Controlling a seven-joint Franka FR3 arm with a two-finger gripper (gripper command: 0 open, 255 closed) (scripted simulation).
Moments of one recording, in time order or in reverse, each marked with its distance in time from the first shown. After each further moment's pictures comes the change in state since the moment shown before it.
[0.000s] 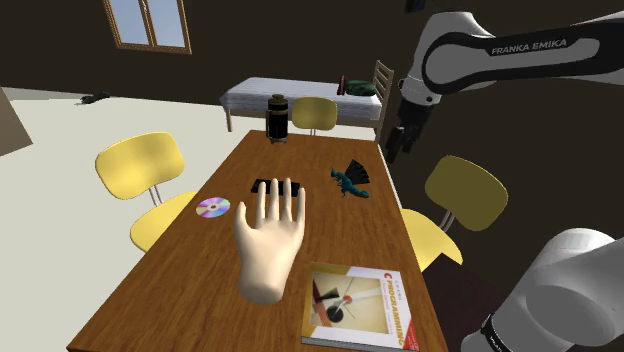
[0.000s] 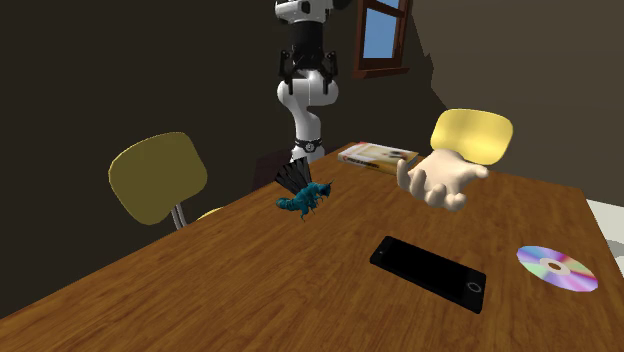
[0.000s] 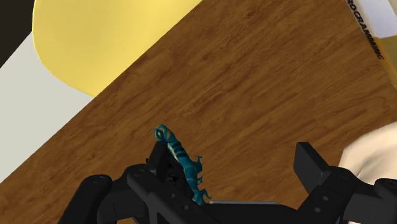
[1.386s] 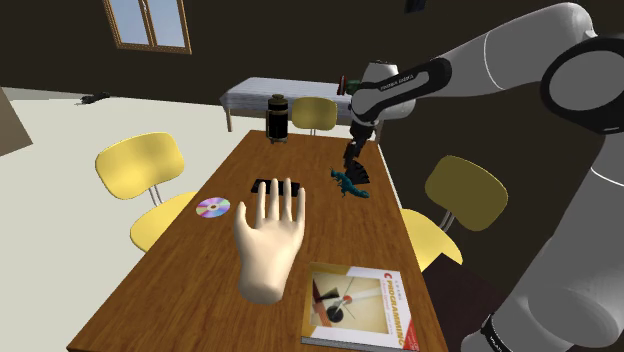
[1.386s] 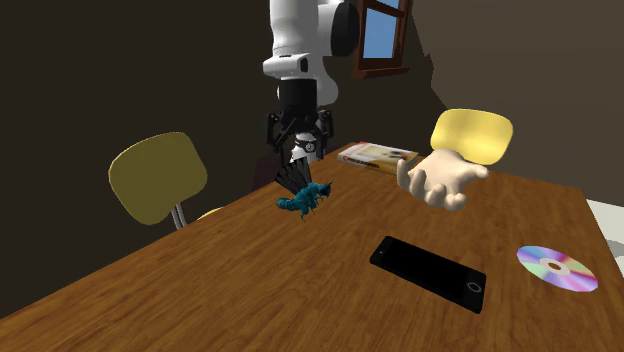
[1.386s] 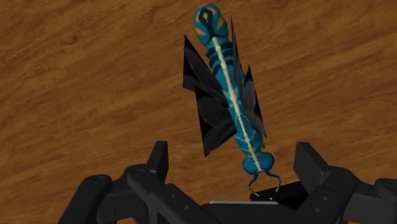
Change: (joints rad) arm 0.036 0.633 -0.095 0.334 0.113 0.350 -0.391
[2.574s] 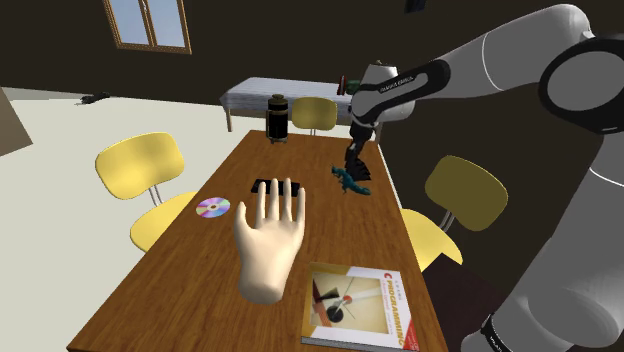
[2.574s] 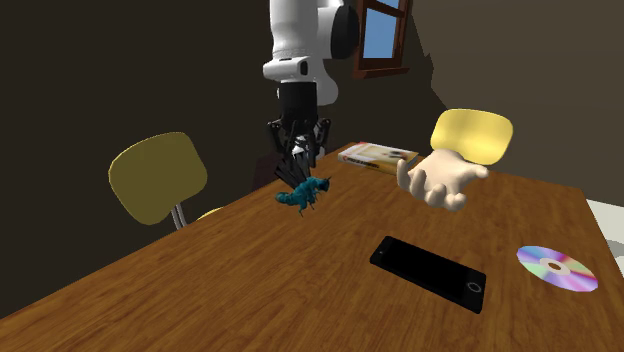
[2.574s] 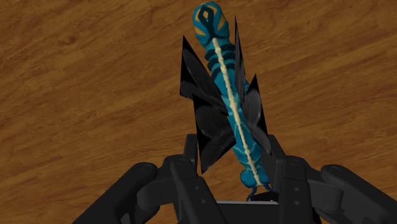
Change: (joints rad) arm -0.001 0.005 0.000 -0.006 0.002 0.012 -0.003
